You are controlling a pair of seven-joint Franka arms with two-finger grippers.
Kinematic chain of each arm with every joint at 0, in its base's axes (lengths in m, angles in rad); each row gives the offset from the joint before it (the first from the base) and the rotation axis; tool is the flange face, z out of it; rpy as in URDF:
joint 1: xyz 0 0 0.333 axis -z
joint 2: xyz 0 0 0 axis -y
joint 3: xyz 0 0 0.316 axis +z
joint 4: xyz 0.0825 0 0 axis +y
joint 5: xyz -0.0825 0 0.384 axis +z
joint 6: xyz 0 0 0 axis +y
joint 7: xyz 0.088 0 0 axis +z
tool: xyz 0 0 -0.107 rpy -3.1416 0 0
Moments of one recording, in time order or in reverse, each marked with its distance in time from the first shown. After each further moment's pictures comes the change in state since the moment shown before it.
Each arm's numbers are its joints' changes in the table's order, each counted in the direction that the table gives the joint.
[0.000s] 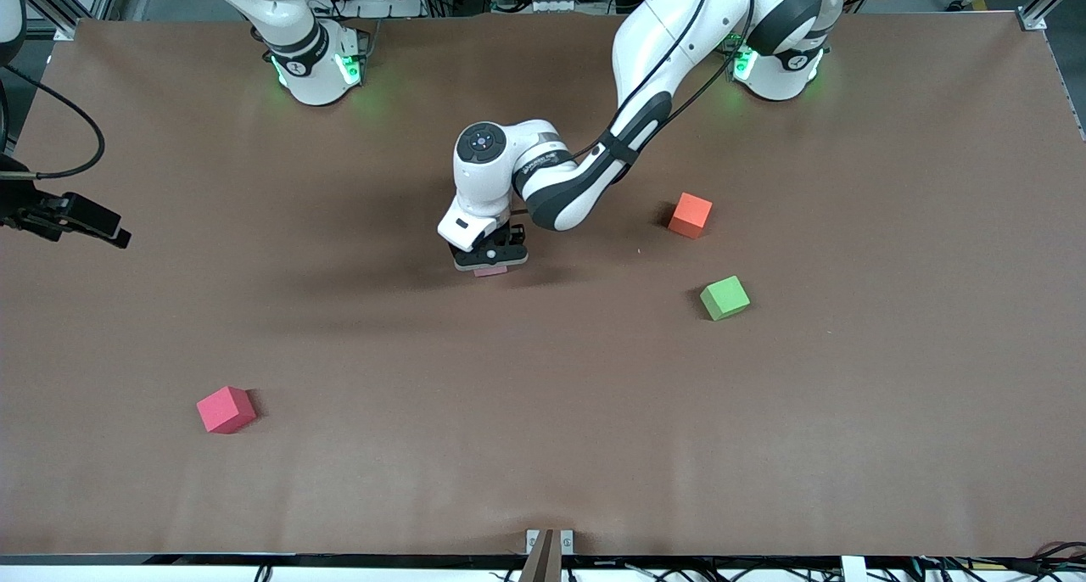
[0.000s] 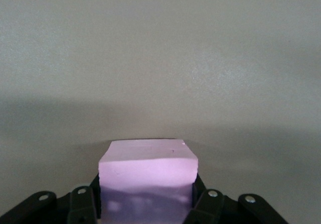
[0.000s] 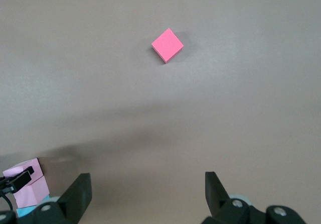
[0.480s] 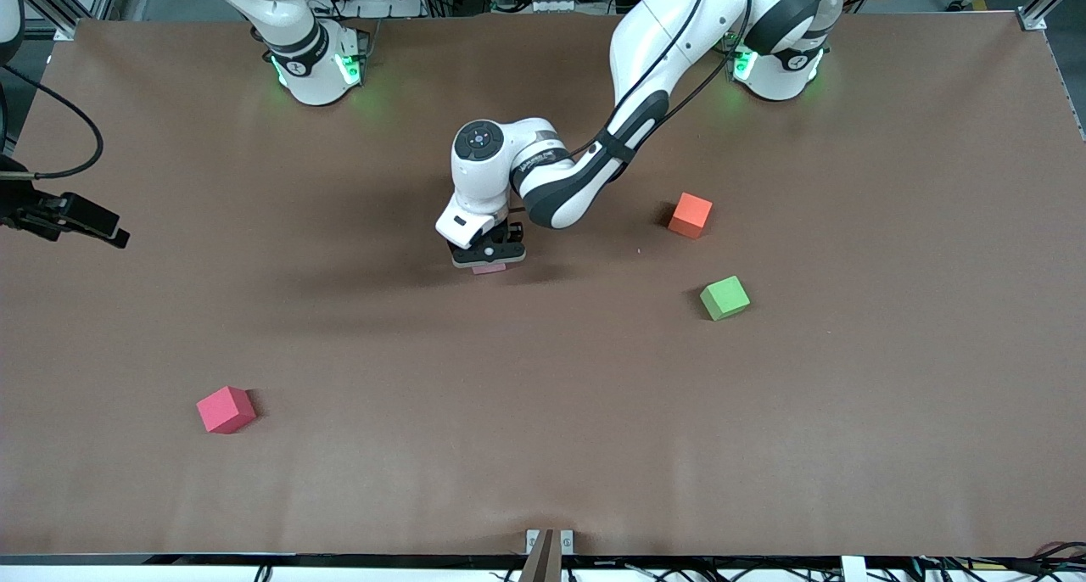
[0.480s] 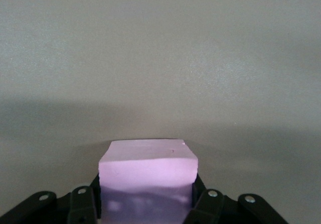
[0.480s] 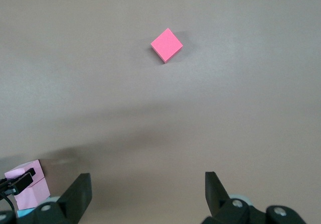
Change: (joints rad) left arm 0.008 -0.001 0.002 0.000 0.000 0.000 0.000; right arm 0.001 0.000 0.000 0.000 0.000 0.001 0.000
